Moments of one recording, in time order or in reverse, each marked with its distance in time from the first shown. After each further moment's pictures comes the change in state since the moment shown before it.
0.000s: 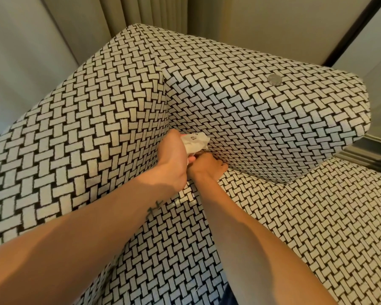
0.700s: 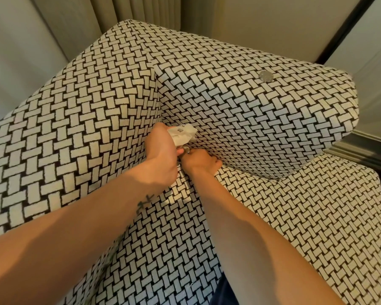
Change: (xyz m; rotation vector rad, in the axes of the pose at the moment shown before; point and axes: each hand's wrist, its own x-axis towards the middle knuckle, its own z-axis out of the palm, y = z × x) left_hand 0.005 0.006 0.000 -0.044 0.069 0.054; right_hand 0.005 0.002 -0.006 0.067 -0.082 -0.030
